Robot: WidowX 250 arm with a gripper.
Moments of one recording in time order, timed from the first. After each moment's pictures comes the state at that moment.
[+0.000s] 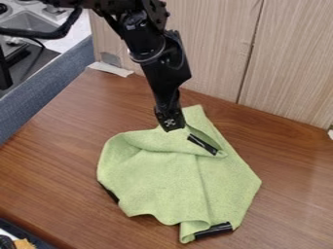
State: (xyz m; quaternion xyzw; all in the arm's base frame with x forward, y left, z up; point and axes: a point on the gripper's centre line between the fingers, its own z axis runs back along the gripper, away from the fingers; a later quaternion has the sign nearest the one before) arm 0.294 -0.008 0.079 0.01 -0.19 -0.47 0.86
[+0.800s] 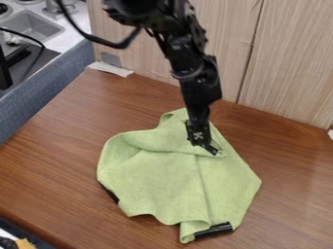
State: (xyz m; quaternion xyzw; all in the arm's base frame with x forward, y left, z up) arm 0.329 -0.042 0.025 -0.04 -0.13 -0.53 0.84
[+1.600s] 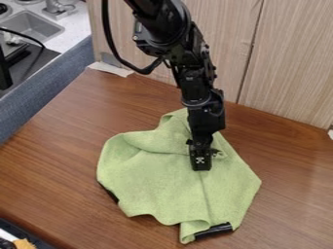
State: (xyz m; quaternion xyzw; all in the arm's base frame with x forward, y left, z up) arm 0.325 -0.047 -0.023 -0.07 -0.07 -0.55 0.83
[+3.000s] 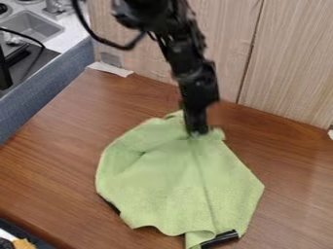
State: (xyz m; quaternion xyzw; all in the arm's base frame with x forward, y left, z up) arm 0.332 -0.027 0.029 -0.06 -0.13 -0.52 0.84
